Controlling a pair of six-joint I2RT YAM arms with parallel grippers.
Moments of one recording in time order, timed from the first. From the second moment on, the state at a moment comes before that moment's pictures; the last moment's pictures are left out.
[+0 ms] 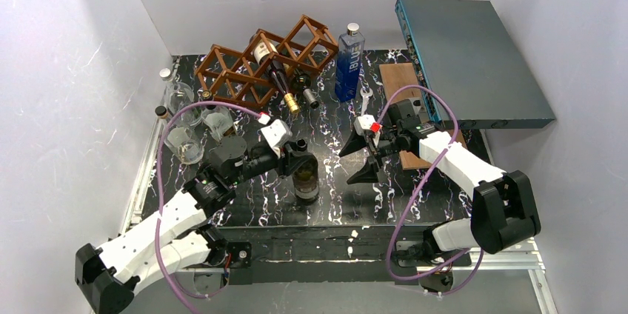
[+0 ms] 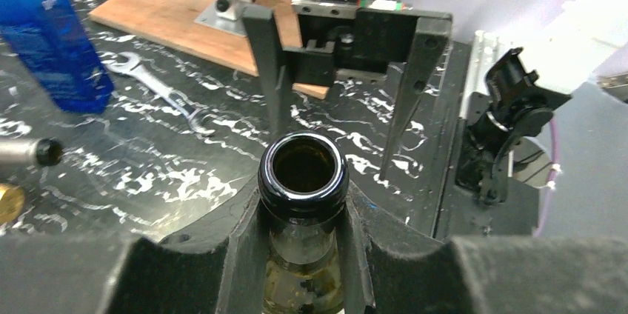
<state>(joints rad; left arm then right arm) -0.77 0.83 0.66 0.08 0.32 -0.03 0.42 1.37 0.89 -0.53 -1.29 -0.87</state>
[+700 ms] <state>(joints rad) -0.53 0.66 0.70 -0.18 -0.19 0.03 0.41 1.37 0.89 -0.52 -1.30 -0.89</state>
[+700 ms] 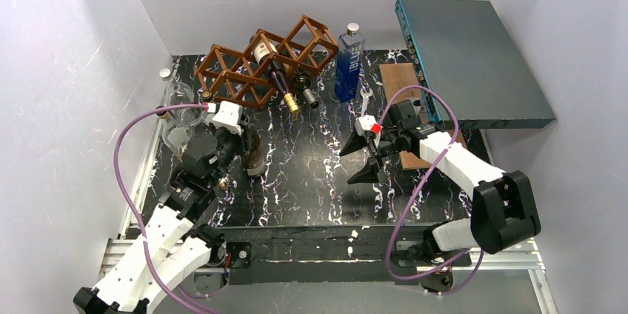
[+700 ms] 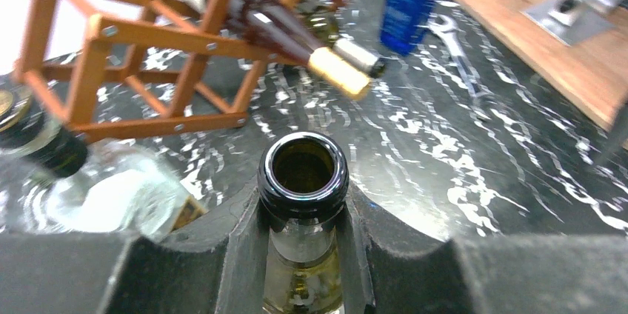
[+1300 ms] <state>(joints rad) -0.33 0.66 0.66 -0.15 -0.30 -0.03 0.41 1.37 0.88 -0.52 -1.30 -0.89</state>
